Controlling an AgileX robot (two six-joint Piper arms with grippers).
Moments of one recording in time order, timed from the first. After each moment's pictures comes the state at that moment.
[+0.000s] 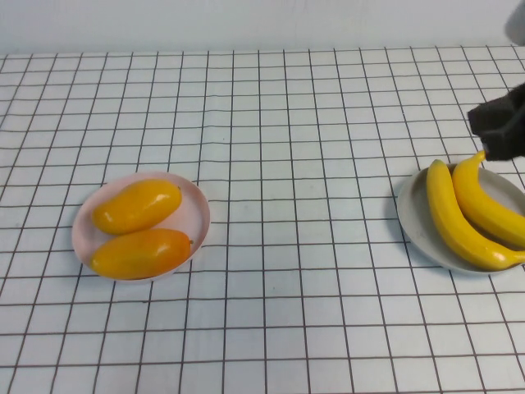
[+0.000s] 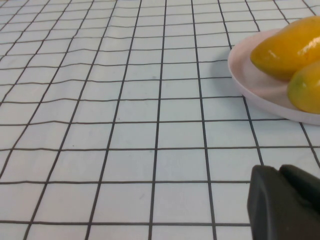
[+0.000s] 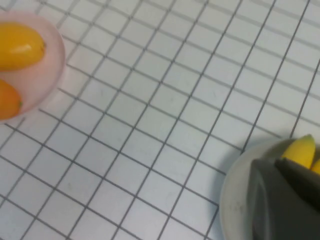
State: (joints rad) right arm 0.27 1.23 -1.16 0.34 0.74 -0.40; left arm 0.02 -0.01 0.03 0.04 0.37 0.03
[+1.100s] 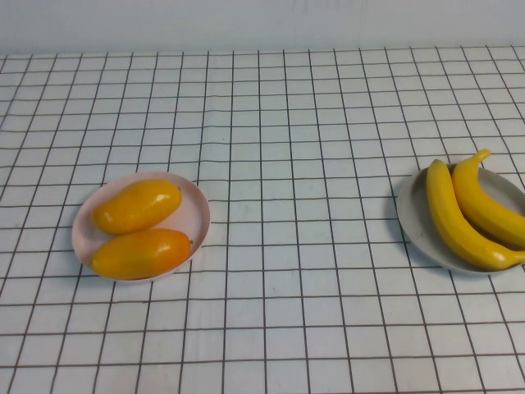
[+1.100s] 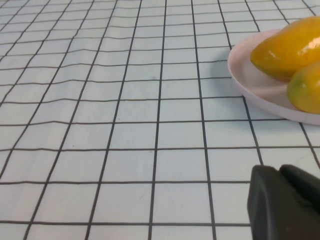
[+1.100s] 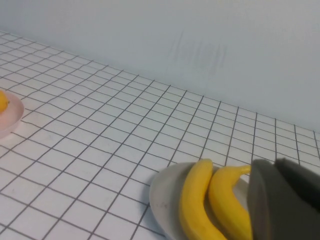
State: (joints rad) right arm 0.27 0.13 -0.35 0.15 0.42 -0.32; left arm 0.02 -0.01 0.03 0.04 0.37 0.03
